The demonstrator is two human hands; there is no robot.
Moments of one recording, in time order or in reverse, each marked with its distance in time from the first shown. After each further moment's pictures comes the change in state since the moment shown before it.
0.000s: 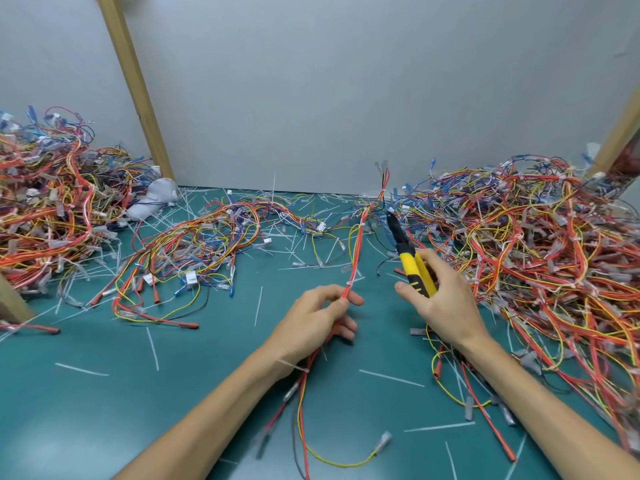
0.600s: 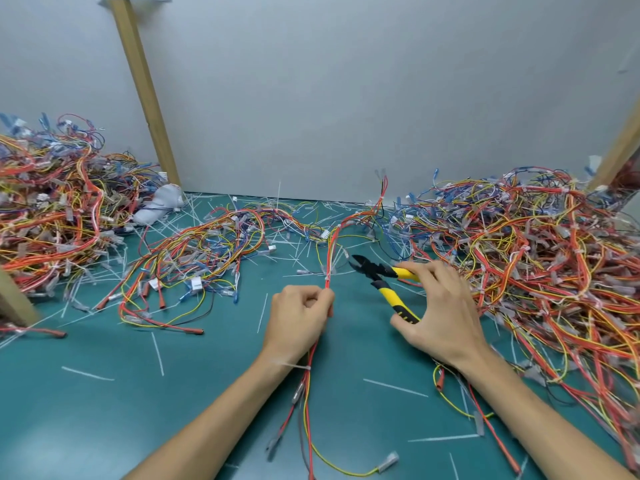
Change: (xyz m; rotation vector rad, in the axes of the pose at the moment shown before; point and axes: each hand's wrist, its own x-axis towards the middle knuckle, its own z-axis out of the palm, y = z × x) left_hand 0.002 0.004 -0.012 0.401 0.444 0.168; right_hand -0.005 -0.005 0.004 -0.400 0.012 -0.161
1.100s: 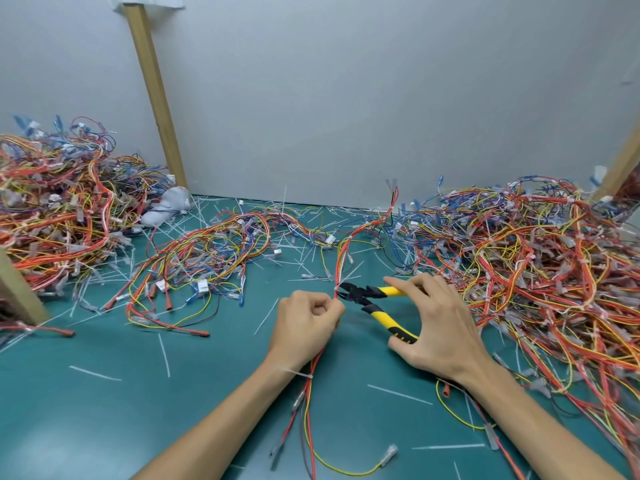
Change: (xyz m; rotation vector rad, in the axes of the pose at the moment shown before) left_hand 0.000 -0.006 0.000 0.085 -0.024 0.072; right_hand -0.003 -0.008 -0.003 -0.074 -0.109 -0.150
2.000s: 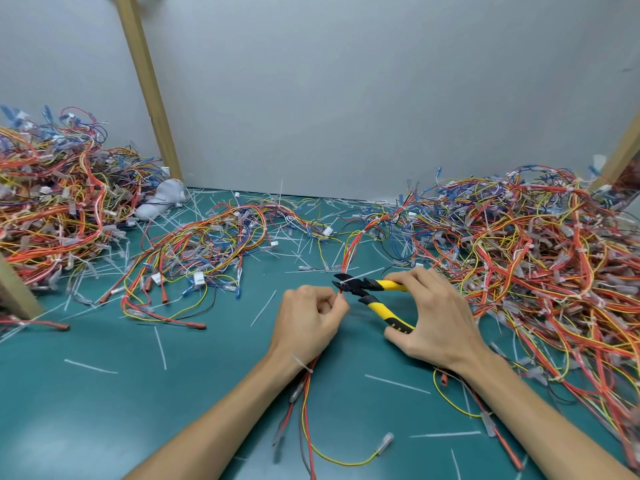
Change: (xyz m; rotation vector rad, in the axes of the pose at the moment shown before) left_hand -0.003 0.001 0.005 0.153 0.029 0.159; right_hand 0.001 -0.001 0.001 0.014 -0.003 0.012
